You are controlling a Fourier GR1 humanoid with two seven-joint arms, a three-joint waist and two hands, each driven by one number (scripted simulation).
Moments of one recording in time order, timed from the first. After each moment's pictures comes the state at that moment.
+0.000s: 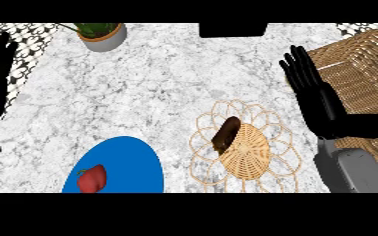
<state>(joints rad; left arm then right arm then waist) -0.26 0.63 0.00 -1.59 0.39 0.37 0.15 -0.24 -0.31 0.14 -1.52 -0.39 -0.01 -0.14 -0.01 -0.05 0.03</state>
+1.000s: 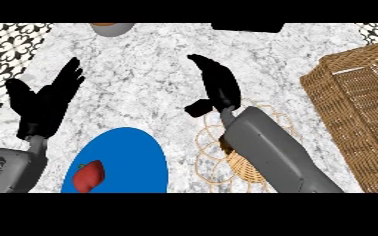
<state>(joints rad) -0.23 0.53 -0.19 -1.45 0.37 0.21 0.19 -0.75 -0.12 0.60 -1.07 0.44 -0.32 0.45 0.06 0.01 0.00</state>
